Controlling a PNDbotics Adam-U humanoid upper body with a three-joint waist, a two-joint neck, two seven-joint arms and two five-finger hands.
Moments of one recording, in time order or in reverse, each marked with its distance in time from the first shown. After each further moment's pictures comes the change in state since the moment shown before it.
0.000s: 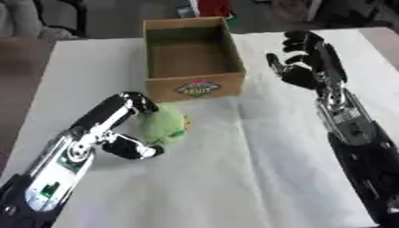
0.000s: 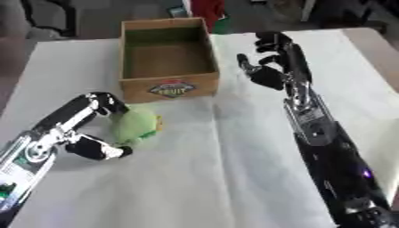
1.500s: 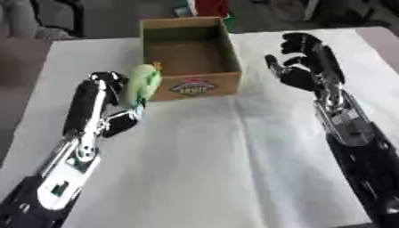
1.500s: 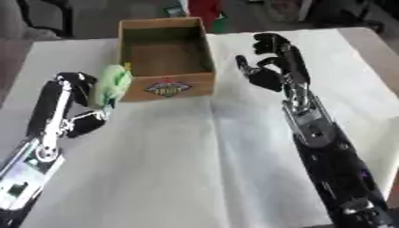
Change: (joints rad) left arm -0.021 0.001 0.047 -0.049 0.054 0.060 0.609; right arm 0.010 0.001 -0.001 0.001 -0.003 -0.003 -0.001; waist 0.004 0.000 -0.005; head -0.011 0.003
